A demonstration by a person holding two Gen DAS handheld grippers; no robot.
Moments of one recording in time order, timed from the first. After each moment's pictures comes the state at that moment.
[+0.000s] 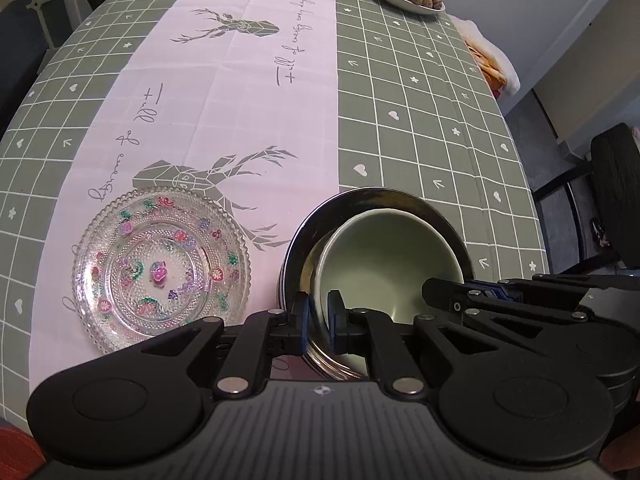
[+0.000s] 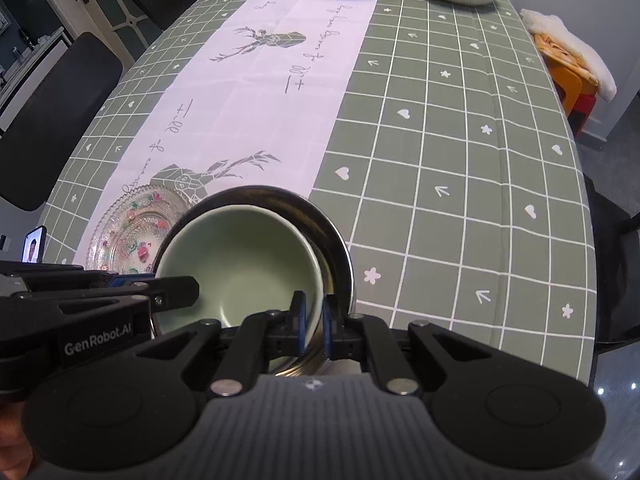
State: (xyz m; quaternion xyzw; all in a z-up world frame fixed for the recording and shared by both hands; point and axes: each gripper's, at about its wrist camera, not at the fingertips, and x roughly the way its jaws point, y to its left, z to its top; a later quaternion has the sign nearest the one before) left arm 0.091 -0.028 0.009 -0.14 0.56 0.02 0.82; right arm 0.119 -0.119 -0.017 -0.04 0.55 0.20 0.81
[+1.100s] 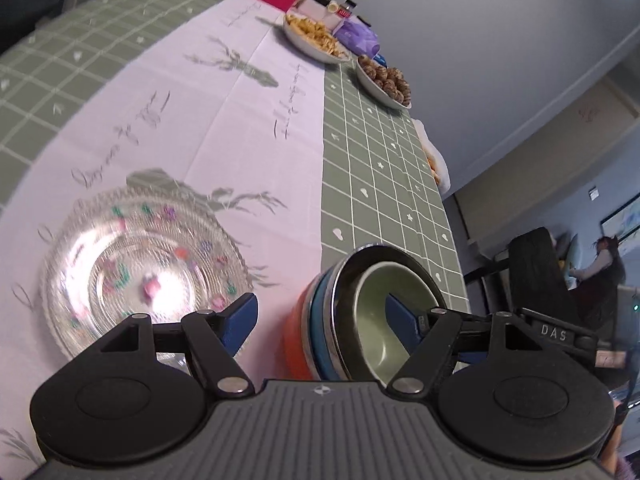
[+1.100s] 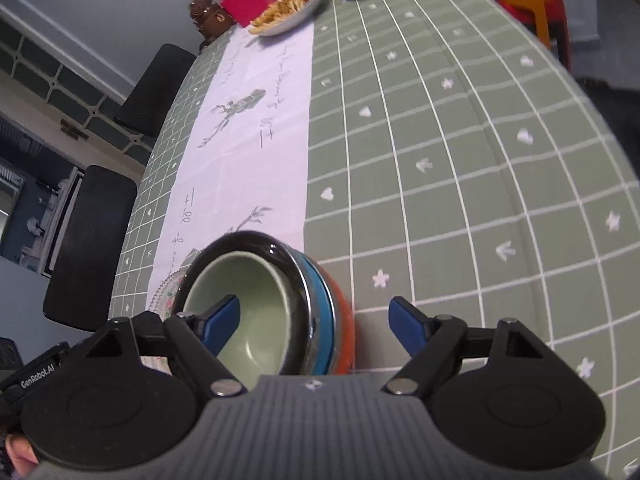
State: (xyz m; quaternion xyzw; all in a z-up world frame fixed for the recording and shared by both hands) left arm 0.051 0.045 -0.021 -0.31 0.42 -0.06 0.85; right arm 0.120 -0.182 -0.052 0.22 0.53 0.20 0.80
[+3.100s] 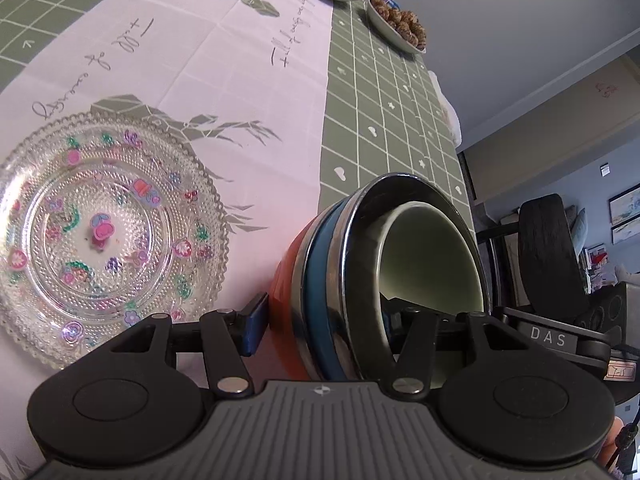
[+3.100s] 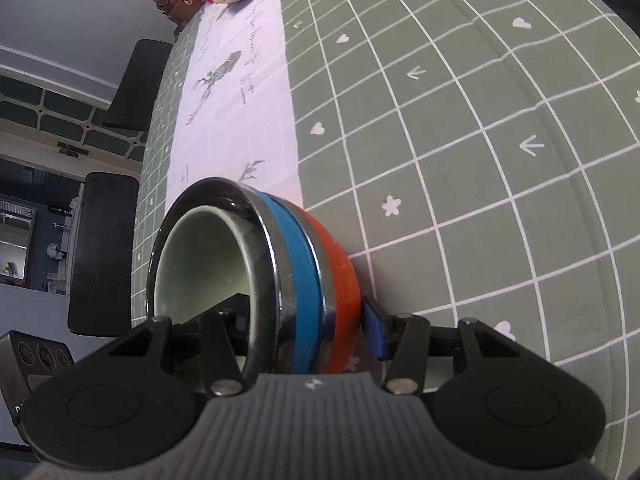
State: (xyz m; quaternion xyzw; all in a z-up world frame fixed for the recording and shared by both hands) left arm 0.071 0.021 -0.051 -0.32 0.48 -0.06 0.81; right arm 0.117 -0.175 -0.087 0.29 0.57 0.19 0.75
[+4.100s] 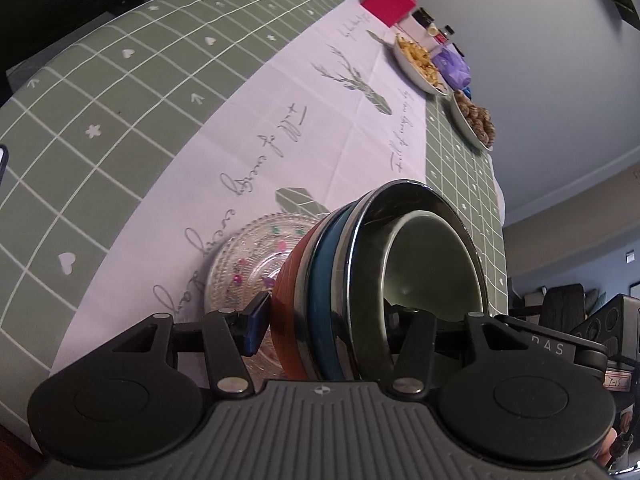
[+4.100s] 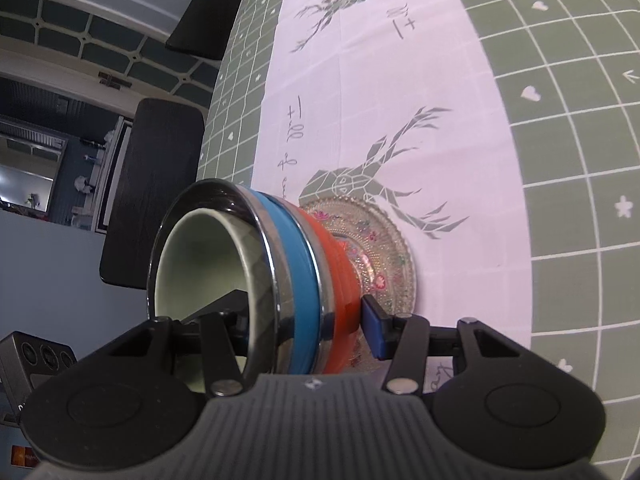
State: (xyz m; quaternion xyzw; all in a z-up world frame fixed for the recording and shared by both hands) left arm 0.032 0.146 -0.027 -0.38 0.45 0.04 0.81; right arm 0.135 -0.032 -0.069 0.24 0.60 0.28 0.71
